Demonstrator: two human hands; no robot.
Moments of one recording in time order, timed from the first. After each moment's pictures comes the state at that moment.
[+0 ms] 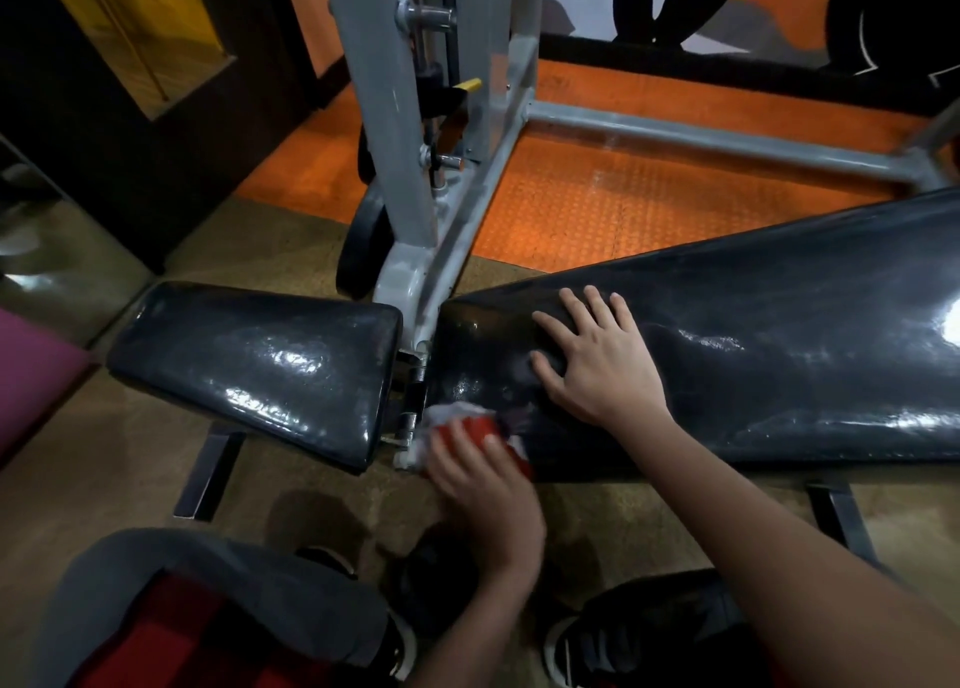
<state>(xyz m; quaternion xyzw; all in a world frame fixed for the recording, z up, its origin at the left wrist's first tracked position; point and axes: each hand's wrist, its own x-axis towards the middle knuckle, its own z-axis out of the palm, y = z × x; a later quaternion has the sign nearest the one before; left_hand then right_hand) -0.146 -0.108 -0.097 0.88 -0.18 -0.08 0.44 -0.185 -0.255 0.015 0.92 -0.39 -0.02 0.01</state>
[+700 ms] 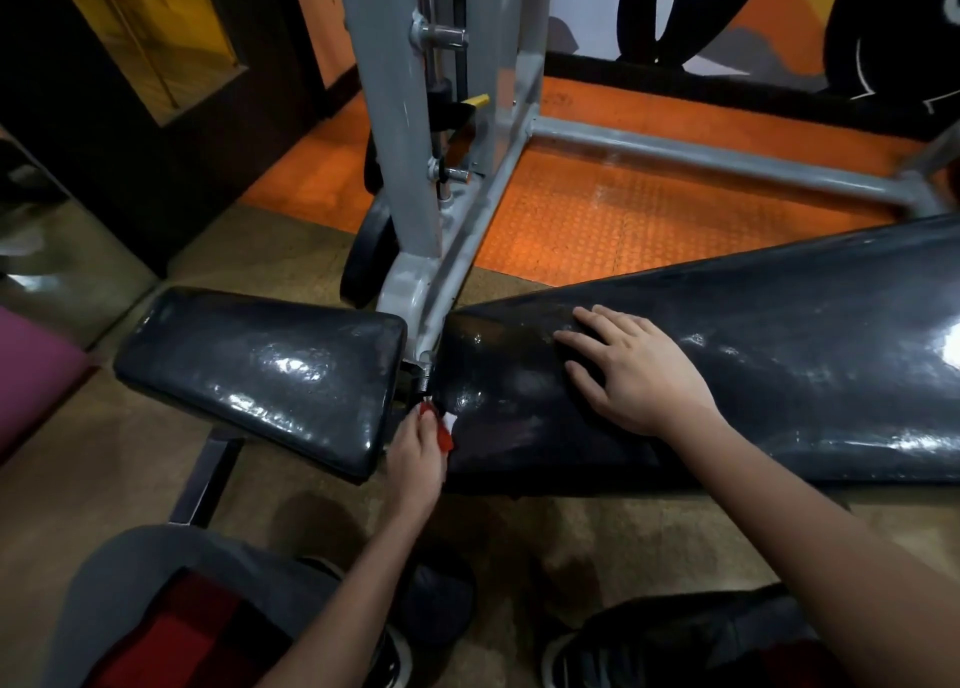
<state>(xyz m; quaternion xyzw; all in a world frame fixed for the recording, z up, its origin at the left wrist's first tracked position) -0.020 -0.096 -0.103 0.85 -0.23 -0.26 0.39 -0.213 -0.280 0.030 0.95 -0.32 -0.02 -0.01</state>
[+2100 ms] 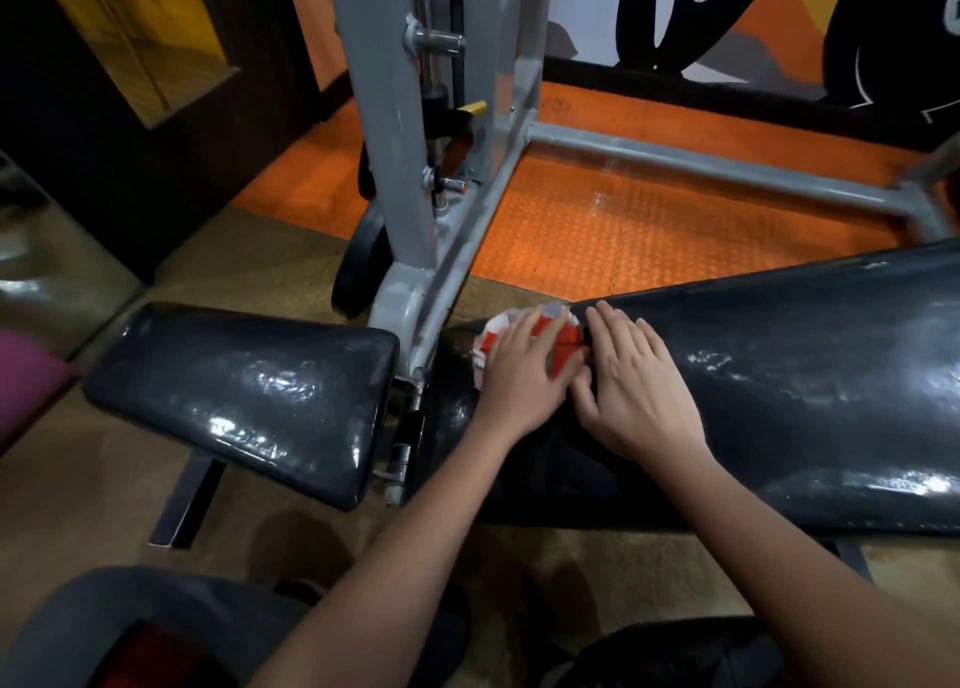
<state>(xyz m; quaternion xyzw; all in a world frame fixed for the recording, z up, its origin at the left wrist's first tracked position) -0.045 -0.247 -0.048 0.73 -0.58 -0.13 0.33 -0.195 -0.278 0.014 0.91 -0.41 0.07 0.03</state>
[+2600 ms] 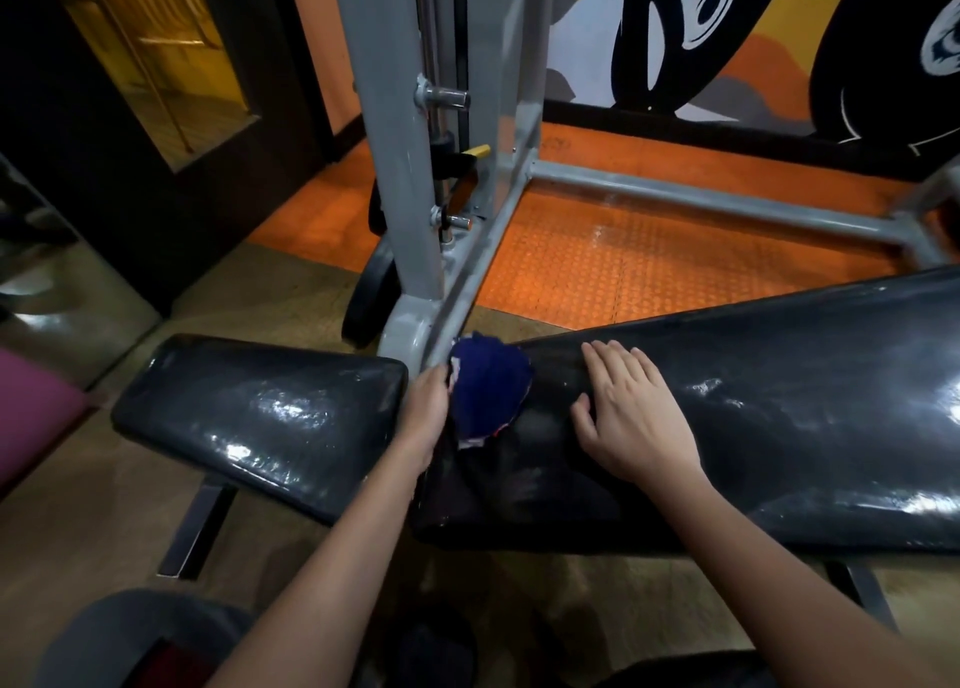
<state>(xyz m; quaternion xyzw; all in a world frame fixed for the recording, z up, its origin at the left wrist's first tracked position) 0.027 -0.191 -0.023 0.74 -0.15 -0.41 0.52 -0.194 -0.277 0.017 0.91 -0.41 0.04 0.03</state>
